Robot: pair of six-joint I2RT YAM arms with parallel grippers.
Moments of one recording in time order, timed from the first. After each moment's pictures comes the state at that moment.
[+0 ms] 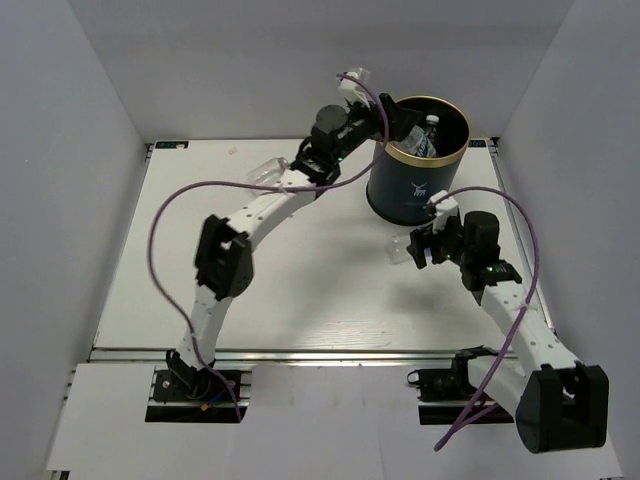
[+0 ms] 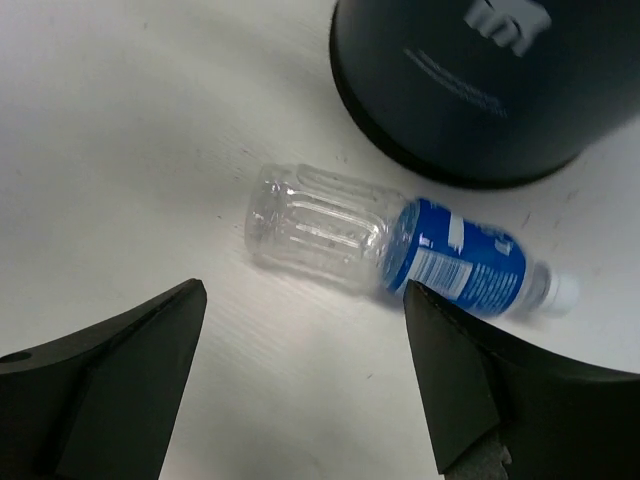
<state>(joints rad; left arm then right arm) -0.70 2.34 2.23 0.40 0.15 -0.59 0.12 0.96 0.58 -0.12 -0.35 -0.20</state>
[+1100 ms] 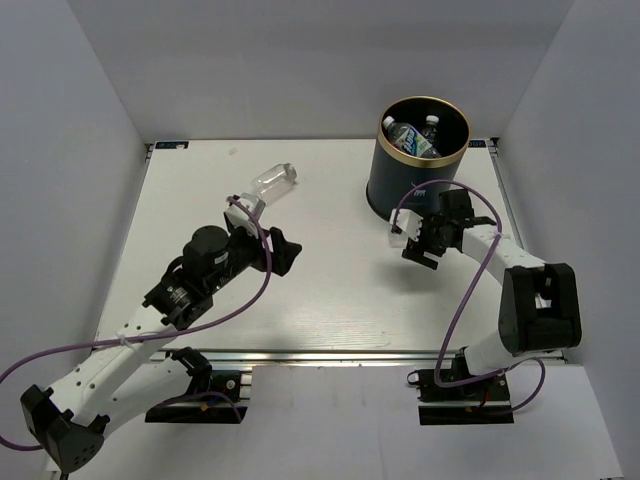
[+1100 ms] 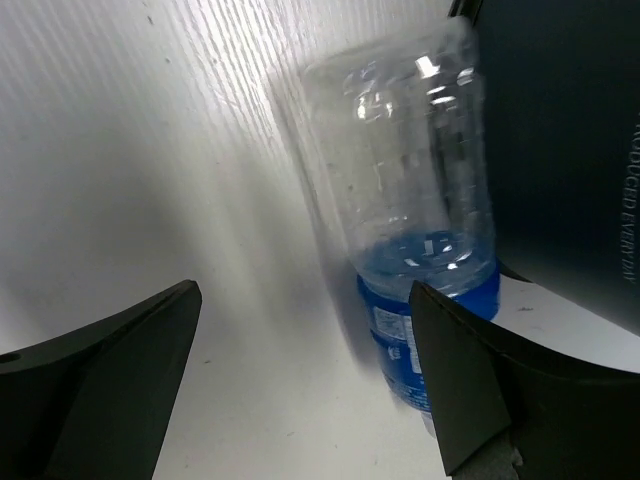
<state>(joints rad) -0.68 0.81 0.78 -0.18 0.00 -0.26 0.15 1.50 0.90 -0.44 -0.36 -1.18</state>
